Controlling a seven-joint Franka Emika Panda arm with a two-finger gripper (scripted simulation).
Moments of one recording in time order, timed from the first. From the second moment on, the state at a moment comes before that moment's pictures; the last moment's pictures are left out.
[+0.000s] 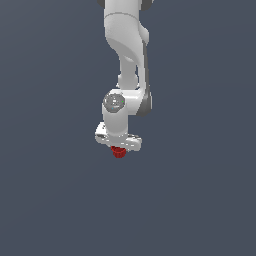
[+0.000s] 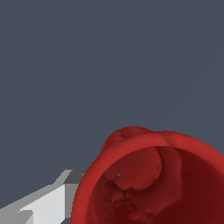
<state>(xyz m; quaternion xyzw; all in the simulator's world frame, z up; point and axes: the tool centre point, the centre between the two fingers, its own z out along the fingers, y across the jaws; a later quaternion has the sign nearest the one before) -0.009 -0.042 0.058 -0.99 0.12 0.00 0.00</state>
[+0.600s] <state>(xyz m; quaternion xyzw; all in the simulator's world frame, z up) 0.040 -0.160 0.067 -0.99 0.12 0.00 0.00</state>
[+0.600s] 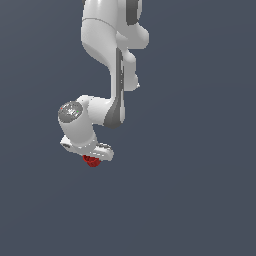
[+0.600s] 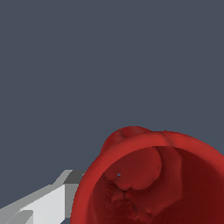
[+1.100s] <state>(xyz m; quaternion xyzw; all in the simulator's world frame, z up) 0.061 -0.205 0.071 -0.99 0.12 0.00 0.00</state>
